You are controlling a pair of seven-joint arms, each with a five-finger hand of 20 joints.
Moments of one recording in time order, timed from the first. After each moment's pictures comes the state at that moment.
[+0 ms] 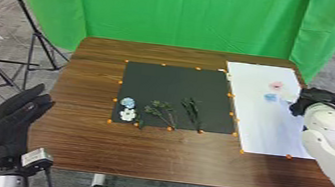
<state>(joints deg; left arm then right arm) 143.1 -48.6 -94.9 -128.7 41.5 34.9 36.4 -75.0 -33.4 61.3 -96.4 -126.5 -23.0 43.1</state>
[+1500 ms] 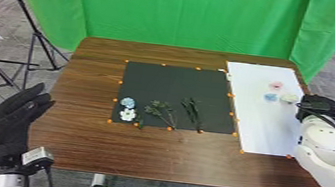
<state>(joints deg) 142.3 -50.1 -95.0 -128.7 42.8 34.5 35.0 -72.1 -30.1 49.0 -91.9 -127.7 -6.4 47.9</state>
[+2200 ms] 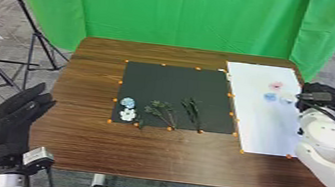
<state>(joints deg) 142.3 -48.9 -94.6 -128.7 41.9 34.6 35.6 -70.0 -29.7 48.9 -94.3 -130.4 -3.8 47.7</state>
